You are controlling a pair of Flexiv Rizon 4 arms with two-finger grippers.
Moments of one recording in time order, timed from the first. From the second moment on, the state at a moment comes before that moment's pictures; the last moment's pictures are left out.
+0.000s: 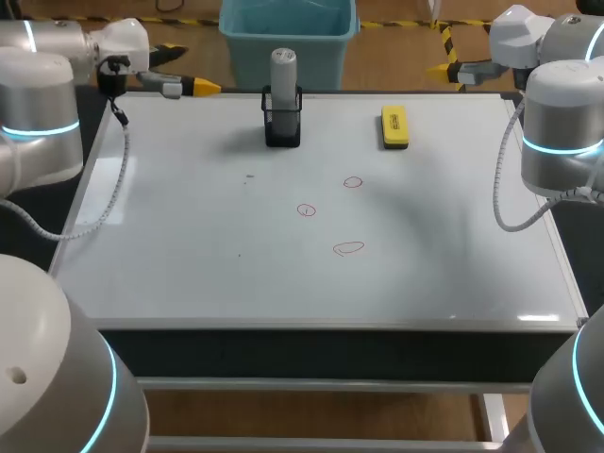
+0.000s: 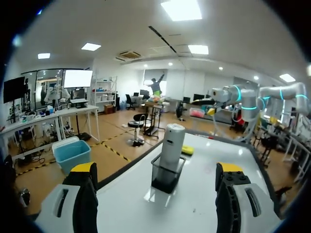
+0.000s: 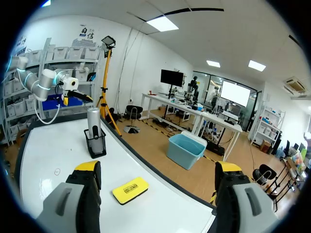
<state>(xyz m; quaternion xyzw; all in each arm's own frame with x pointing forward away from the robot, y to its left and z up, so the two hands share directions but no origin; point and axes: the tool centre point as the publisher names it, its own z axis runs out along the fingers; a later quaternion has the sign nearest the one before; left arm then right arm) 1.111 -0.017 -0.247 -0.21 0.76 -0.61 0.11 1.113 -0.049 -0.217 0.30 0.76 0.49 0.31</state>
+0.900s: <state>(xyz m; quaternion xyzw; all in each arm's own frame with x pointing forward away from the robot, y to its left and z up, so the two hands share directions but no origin) 1.160 -0.083 -0.281 -0.07 0.71 -0.70 0.03 1.113 -0.049 -0.217 0.30 0.76 0.49 0.31</state>
